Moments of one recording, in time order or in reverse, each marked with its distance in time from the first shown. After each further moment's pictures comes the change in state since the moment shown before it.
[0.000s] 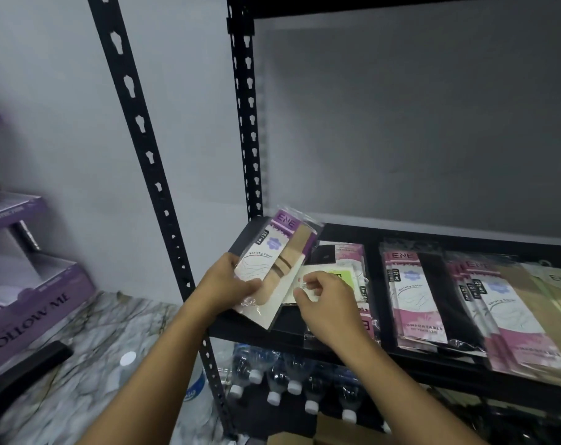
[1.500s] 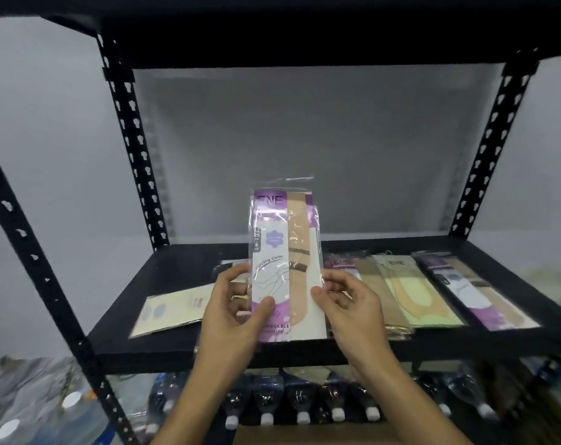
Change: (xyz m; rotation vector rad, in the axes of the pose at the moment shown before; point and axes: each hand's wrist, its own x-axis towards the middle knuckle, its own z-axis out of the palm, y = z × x) left_hand -0.145 0.109 0.116 -0.632 -0.073 0.466; right_hand -0.081 0.044 -0.176 0.649 0.346 0.127
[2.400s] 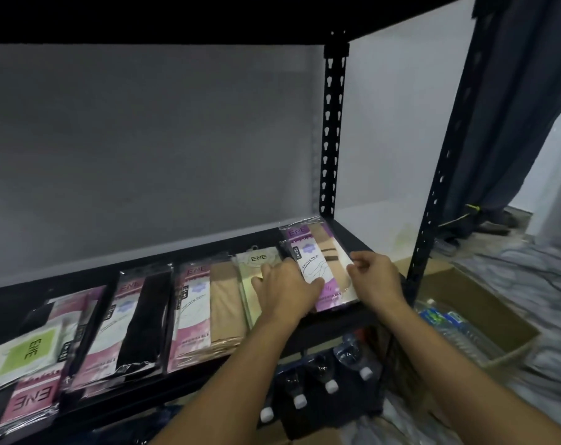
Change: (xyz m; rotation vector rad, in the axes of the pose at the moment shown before) left_hand 0.040 -0.040 0.345 0.872 -0.362 0.044; right_hand 0.105 0.030 -0.299 -0.692 0.450 0.070
